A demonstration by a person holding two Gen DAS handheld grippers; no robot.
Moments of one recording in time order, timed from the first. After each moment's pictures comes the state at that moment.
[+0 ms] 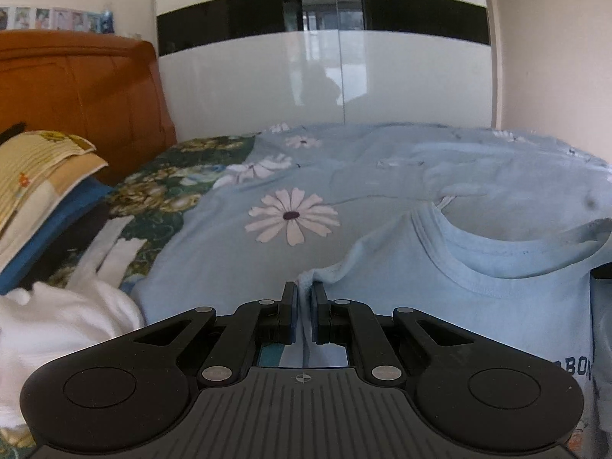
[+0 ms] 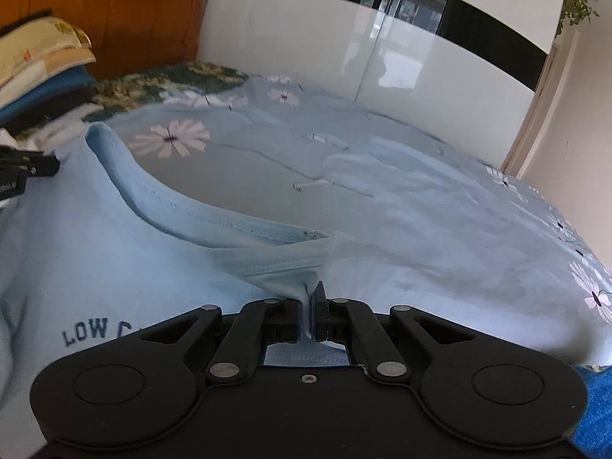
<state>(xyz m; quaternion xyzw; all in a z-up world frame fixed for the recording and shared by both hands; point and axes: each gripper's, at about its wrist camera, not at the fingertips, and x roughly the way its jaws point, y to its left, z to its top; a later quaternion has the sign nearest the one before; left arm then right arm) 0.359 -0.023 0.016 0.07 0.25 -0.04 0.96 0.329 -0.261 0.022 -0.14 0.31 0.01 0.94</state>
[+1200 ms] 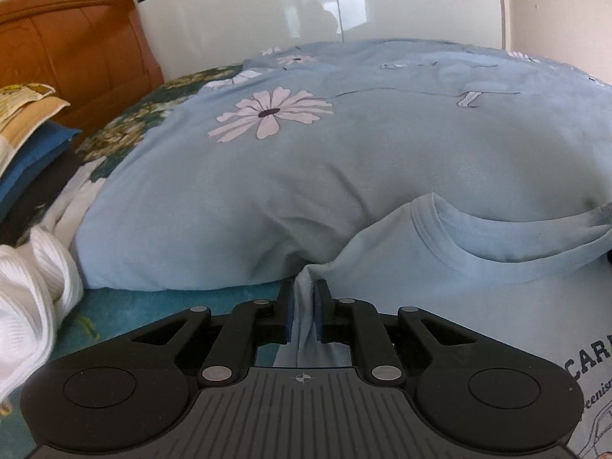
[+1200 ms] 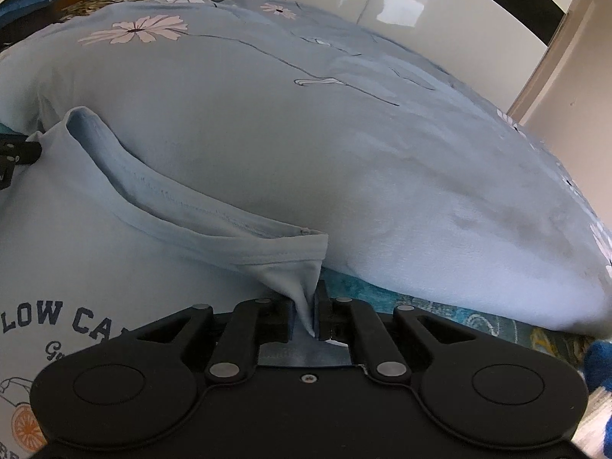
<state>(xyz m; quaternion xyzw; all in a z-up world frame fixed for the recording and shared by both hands) 0.414 -0.042 -0.062 0.10 0.35 -0.03 0.93 0.387 -0.258 -0.063 -0.16 0.40 -0.03 0.90</state>
